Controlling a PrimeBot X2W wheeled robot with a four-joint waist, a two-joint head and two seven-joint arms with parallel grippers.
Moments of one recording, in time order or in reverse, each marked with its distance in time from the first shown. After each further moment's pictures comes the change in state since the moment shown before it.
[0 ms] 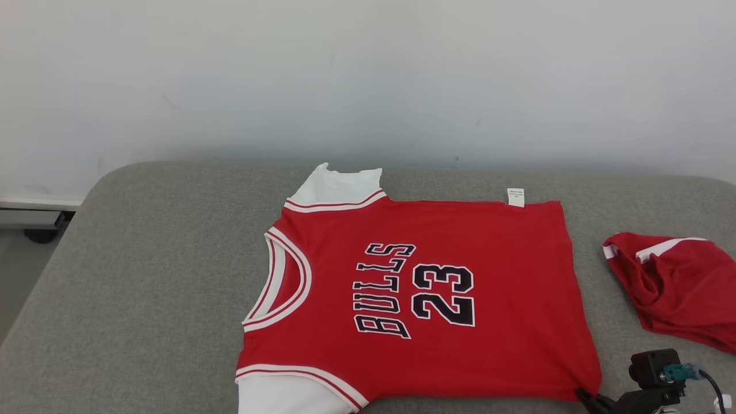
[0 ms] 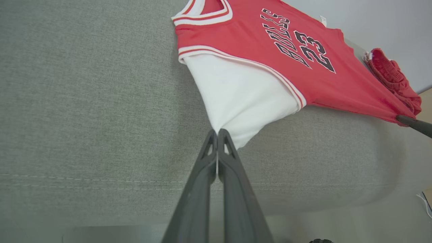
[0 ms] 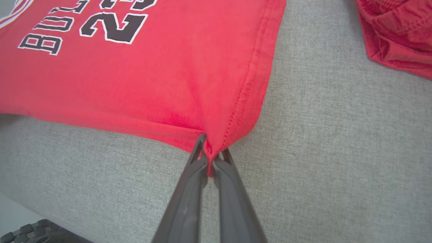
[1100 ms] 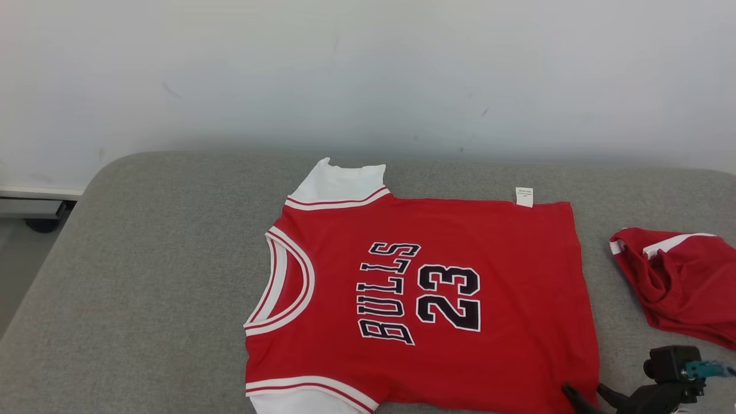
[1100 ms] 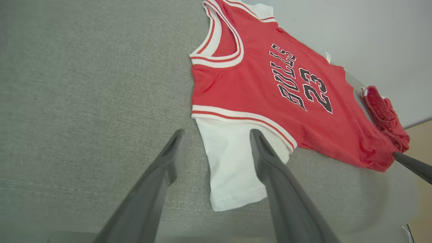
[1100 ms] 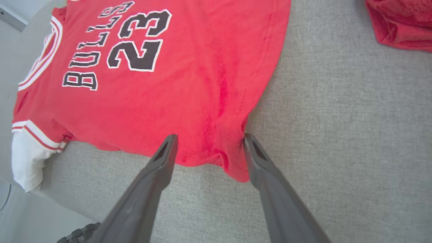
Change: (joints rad) left arm 0.041 -0.055 0.174 -0.116 -0.020 0.001 0.127; right arm 0.099 -0.013 -0.081 -0.234 0.127 -0.078 0.122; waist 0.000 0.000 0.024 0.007
